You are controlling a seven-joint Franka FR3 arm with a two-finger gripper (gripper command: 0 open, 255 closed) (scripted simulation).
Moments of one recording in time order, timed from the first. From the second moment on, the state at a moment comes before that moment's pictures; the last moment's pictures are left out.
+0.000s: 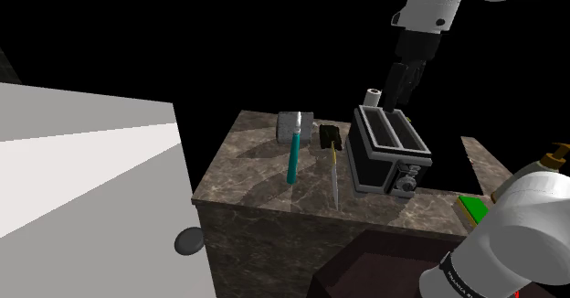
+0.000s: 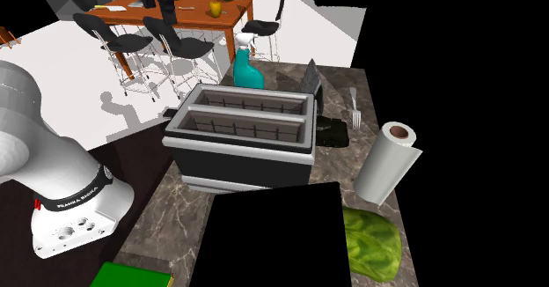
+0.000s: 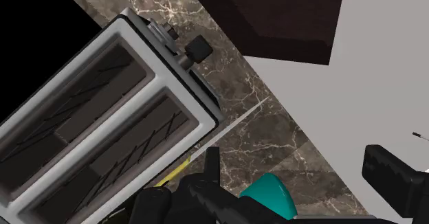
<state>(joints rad) 0.01 -0.74 -0.01 -2.35 0.07 1.54 -0.14</state>
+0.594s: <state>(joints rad) -0.02 -0.62 -0.13 -2.34 -0.03 1.67 -0.31</state>
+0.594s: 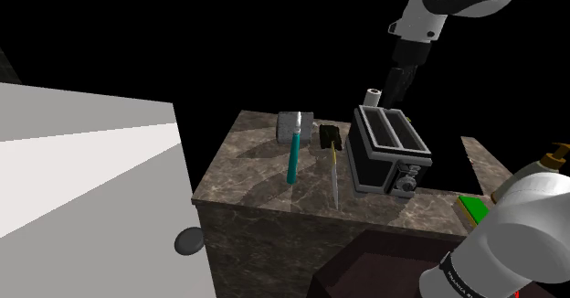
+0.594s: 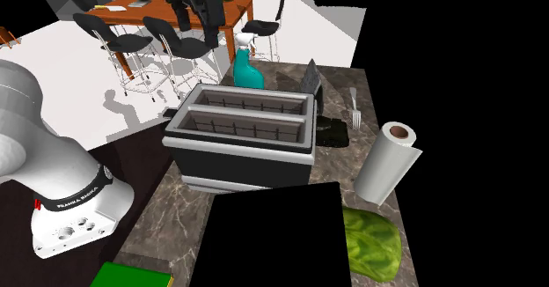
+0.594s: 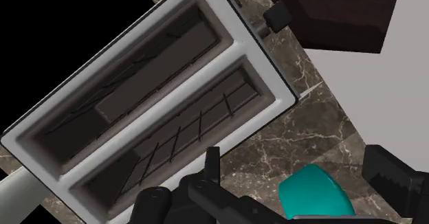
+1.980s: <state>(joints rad) -0.08 0.02 -0.42 -1.95 0.02 1.99 -0.85</state>
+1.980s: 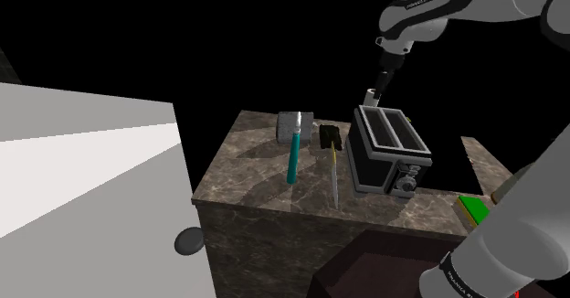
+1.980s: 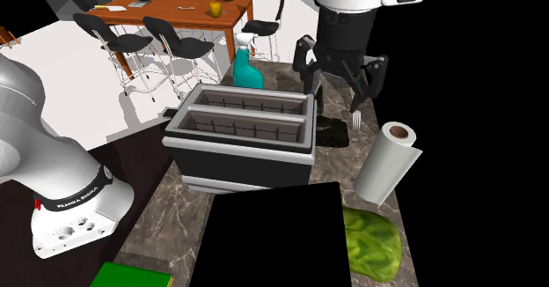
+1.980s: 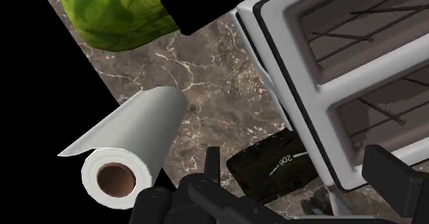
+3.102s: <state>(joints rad) -0.23 0.48 -0.42 -1.51 0.23 2.02 -1.11</state>
